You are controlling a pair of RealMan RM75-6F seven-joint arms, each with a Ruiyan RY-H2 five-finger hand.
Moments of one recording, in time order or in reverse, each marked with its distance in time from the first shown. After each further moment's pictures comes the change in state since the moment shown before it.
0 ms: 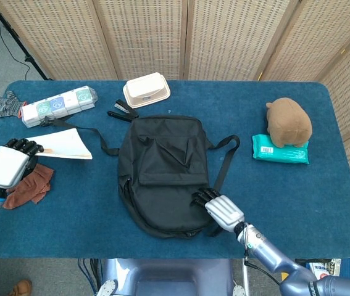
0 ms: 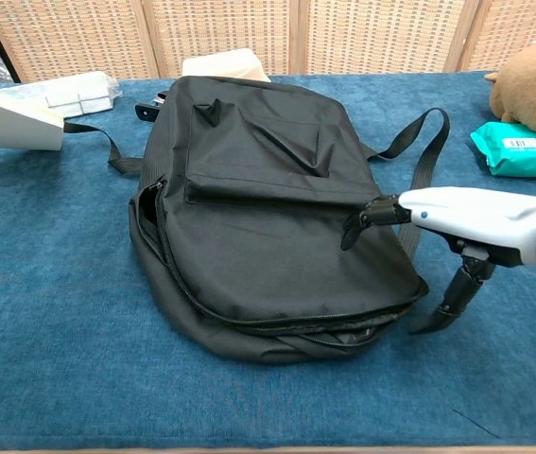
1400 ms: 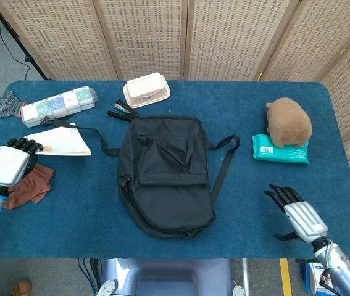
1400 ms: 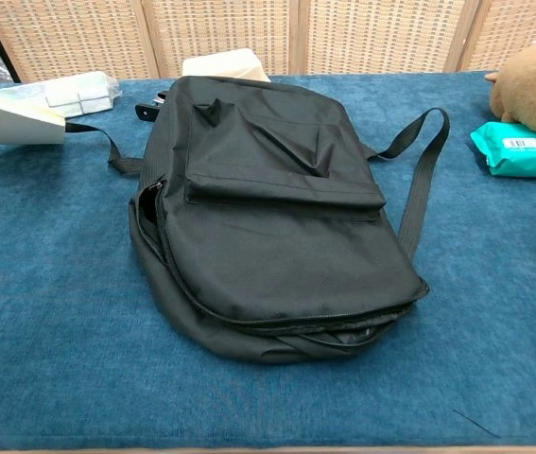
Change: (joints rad) left arm -0.006 -0.108 -0.004 0.187 -0.023 -0.030 -0.072; right arm -0.276 0.359 -0.088 0.045 -0.232 0.252 0.297
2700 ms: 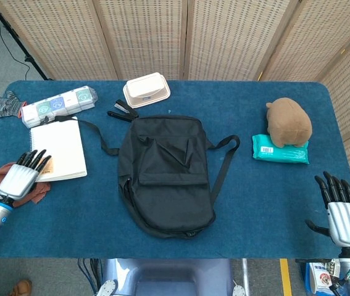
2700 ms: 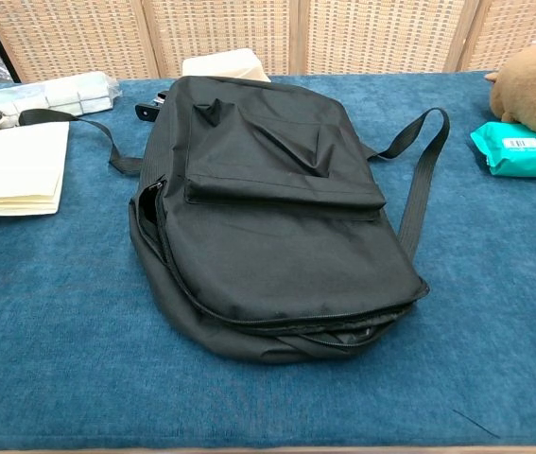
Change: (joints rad) left arm 0.047 -0.013 0.113 0.014 0.076 -0.306 0.077; right arm -0.224 -0.095 0.096 0.042 0.164 0.378 -0.260
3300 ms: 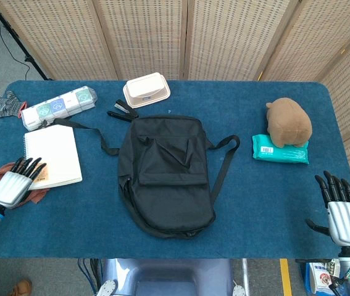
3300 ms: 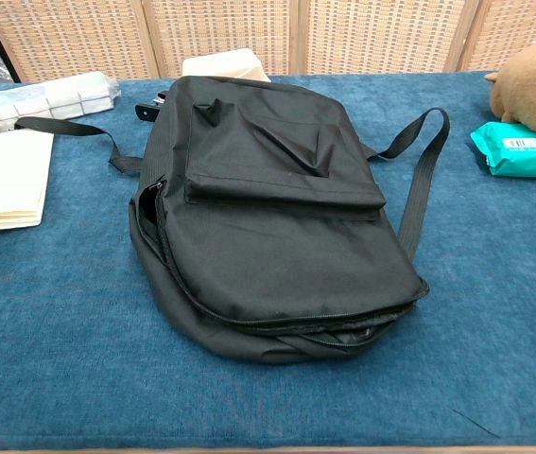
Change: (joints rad) left arm 0.045 0.052 0.035 -0.022 0.036 0.029 -0.061; right arm 0.002 -0.008 0.003 0.011 0.003 0.000 0.001
